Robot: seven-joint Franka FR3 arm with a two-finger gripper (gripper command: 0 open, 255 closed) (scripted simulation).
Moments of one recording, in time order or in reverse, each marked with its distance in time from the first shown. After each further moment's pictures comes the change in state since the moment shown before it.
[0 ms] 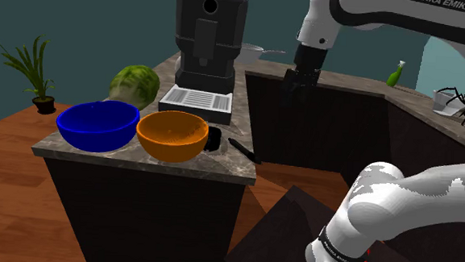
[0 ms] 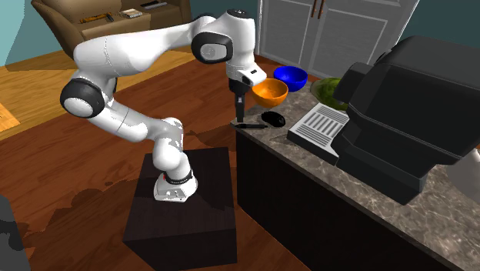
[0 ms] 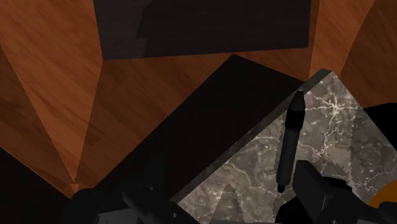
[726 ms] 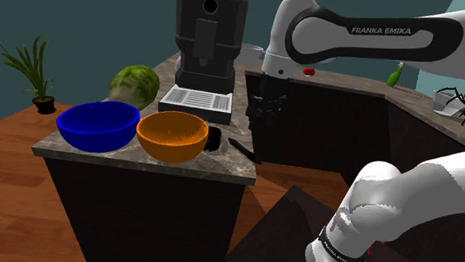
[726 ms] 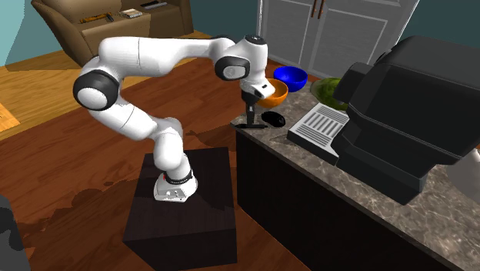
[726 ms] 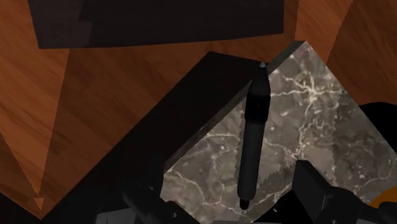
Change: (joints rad) arm 0.047 0.130 0.081 -0.141 0.107 0.251 0.094
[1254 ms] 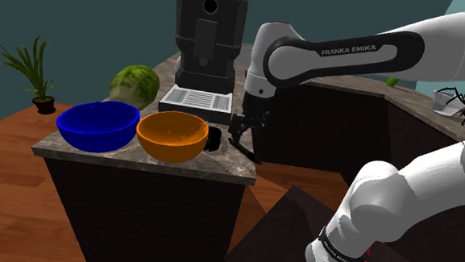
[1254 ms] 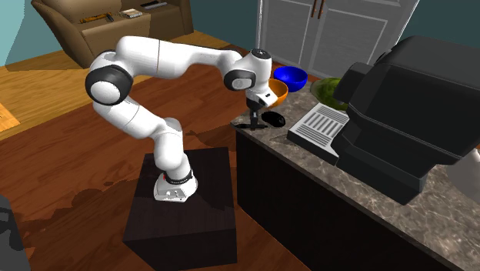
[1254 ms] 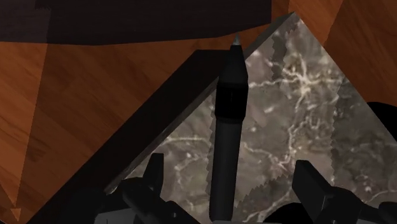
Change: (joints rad) arm 0.028 0.106 0.043 -0.069 0.055 0.171 0.035
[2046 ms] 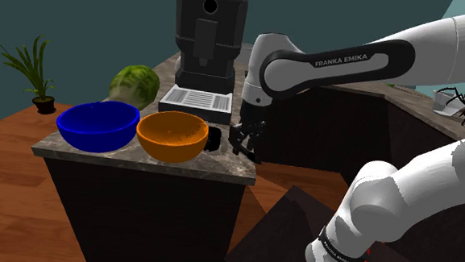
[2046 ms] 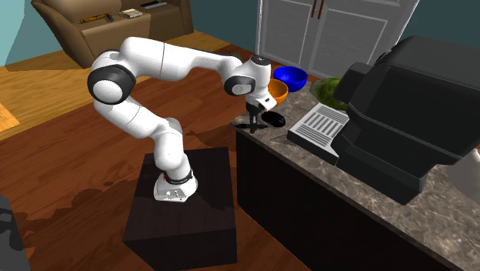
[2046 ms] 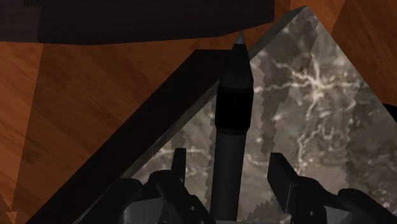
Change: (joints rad) arm 0.005 0.018 0.009 -0.049 0.008 0.068 0.001
